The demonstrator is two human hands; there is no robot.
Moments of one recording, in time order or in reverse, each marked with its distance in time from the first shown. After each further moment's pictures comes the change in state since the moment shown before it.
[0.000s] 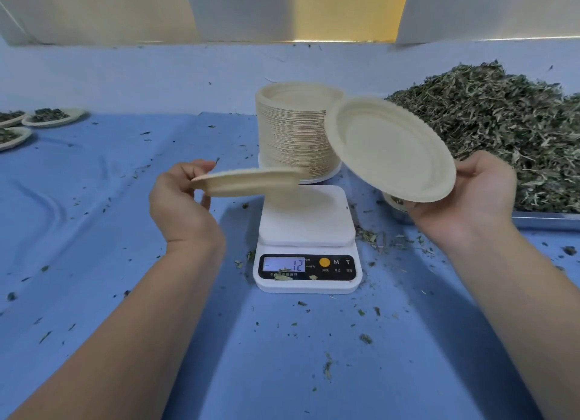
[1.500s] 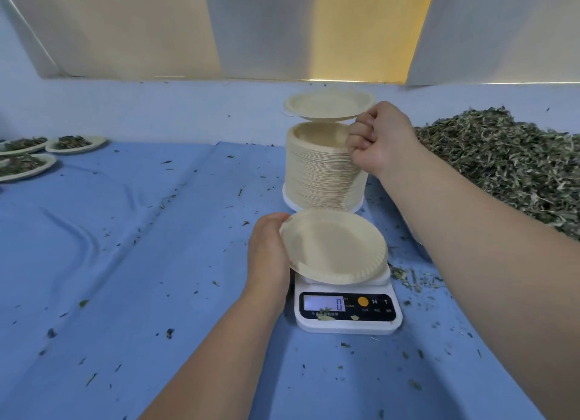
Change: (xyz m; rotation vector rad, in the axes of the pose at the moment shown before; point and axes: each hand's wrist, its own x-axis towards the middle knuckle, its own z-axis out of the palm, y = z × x) left_hand 0.000 -0.036 0.005 0.359 -0.278 -0.324; right_hand 0.100 0.026 0.155 -0.154 0.061 0.135
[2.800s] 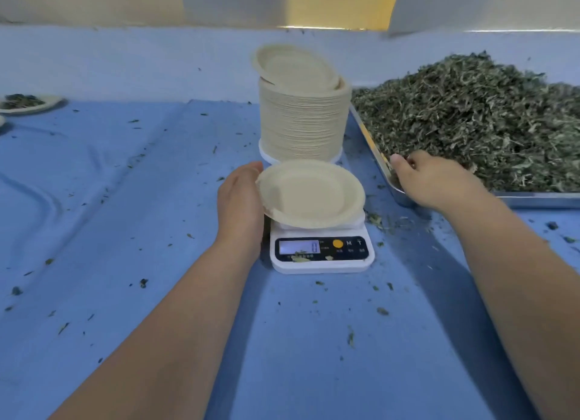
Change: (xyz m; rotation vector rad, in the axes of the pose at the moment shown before) left_hand -0.010 0.006 0.000 0.055 -0.007 0.048; right_hand -0.044 0.012 -0.181 -2.052 0.306 -0.098
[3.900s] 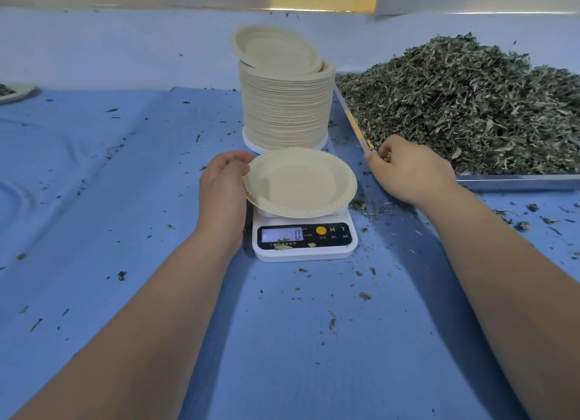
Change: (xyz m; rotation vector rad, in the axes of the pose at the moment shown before) left_hand 0.006 -0.012 -0.001 -0.002 0.006 0.028; right_hand -0.006 -0.002 0.018 0.049 0.222 -0.161
